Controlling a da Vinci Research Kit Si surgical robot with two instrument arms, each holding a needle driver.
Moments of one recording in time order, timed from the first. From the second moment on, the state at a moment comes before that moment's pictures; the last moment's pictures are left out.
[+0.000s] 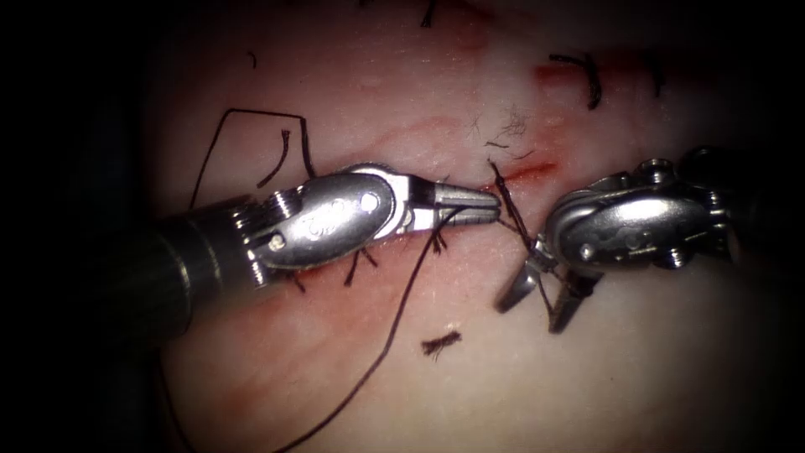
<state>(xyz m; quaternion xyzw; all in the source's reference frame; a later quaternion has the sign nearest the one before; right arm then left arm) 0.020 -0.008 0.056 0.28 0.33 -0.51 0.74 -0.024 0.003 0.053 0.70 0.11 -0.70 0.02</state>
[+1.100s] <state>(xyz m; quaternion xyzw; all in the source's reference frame) 0.017 -0.009 0.060 0.30 0.23 -0.59 0.72 -0.024 0.002 0.053 0.70 0.11 -0.70 0.02</state>
